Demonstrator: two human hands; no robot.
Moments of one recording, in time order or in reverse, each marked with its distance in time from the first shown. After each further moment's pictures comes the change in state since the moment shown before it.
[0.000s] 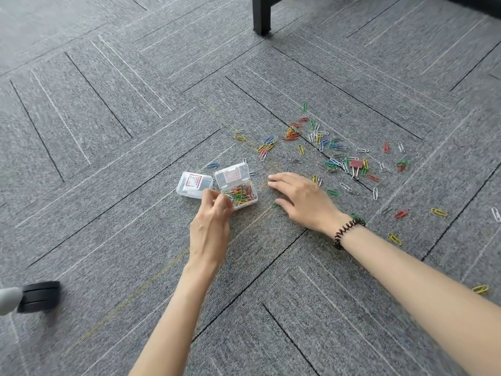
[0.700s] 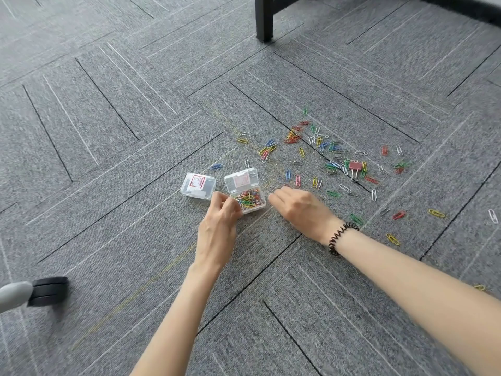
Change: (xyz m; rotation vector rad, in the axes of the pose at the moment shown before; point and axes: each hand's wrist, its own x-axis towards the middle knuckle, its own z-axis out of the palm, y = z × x) left_hand -0.006 0.002 0.003 -0.016 -0.033 0.053; right_hand -0.010 -0.011 0.001 -0.175 0.141 -0.346
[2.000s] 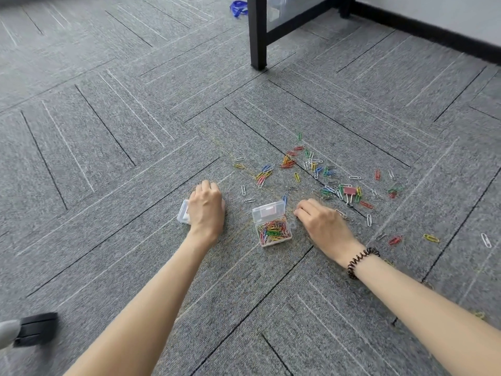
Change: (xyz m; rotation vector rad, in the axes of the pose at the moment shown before) left_hand 0.106 -0.016 0.004 0.380 0.027 -0.084; right_hand -0.023 0.033 -0.011 -0.049 0.002 0.325
